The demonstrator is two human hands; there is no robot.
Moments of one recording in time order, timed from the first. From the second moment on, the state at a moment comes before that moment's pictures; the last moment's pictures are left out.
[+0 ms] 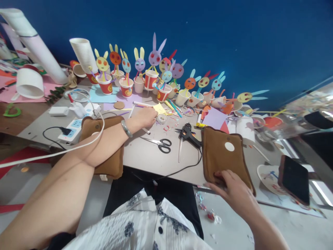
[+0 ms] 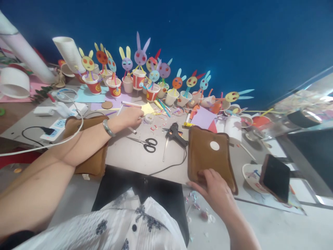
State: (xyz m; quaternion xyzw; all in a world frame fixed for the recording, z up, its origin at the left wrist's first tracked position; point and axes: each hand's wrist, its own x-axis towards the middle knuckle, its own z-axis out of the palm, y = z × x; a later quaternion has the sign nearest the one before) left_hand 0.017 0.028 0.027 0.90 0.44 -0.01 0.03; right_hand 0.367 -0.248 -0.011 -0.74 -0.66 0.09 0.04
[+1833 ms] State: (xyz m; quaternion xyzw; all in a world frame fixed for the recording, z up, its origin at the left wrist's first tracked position) left_hand 0.021 0.004 0.022 0.95 0.20 -0.02 0.24; right_hand 0.430 0.007 0.020 -0.85 -0.53 0.00 0.04
